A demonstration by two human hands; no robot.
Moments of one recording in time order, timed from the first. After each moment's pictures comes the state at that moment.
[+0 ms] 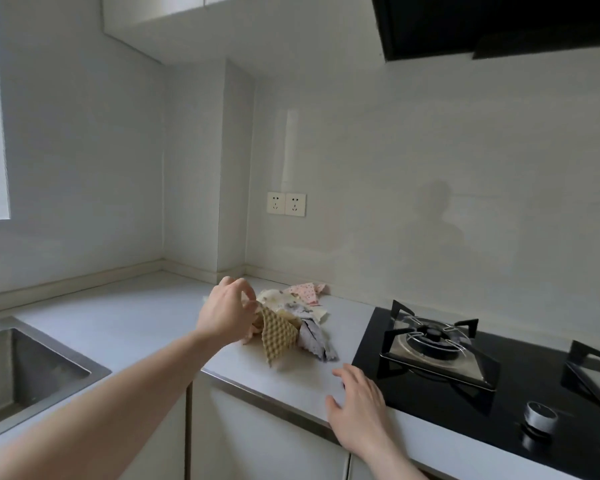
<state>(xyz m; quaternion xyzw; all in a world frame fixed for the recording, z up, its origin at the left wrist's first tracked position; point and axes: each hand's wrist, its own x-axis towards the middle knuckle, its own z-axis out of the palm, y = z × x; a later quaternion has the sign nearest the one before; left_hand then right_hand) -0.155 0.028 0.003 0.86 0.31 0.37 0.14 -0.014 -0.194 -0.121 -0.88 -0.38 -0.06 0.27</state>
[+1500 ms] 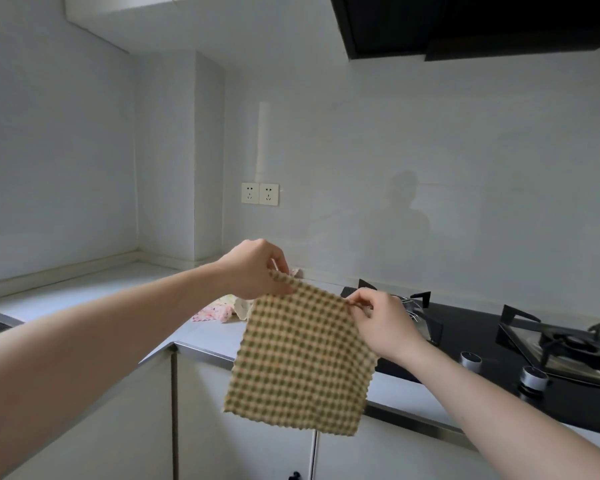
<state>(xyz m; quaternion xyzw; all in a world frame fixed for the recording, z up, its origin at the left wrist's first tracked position) -0.187 -0.087 0.102 0.95 0.15 0.21 0.15 -0.036 -0.296 0.018 -0.82 -0.39 -0.11 0.40</state>
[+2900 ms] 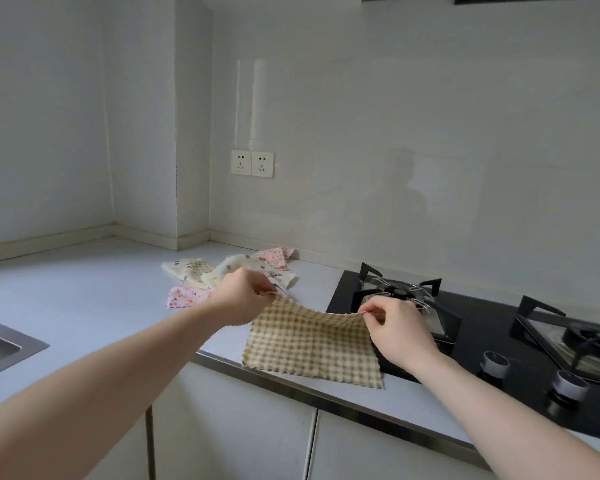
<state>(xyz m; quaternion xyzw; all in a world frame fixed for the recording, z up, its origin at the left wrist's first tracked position) -0.097 -0.016 -0.020 0.90 0.21 0.25 0.28 0.051 -0.271 -0.042 -0.86 -0.36 -0.14 0.32</state>
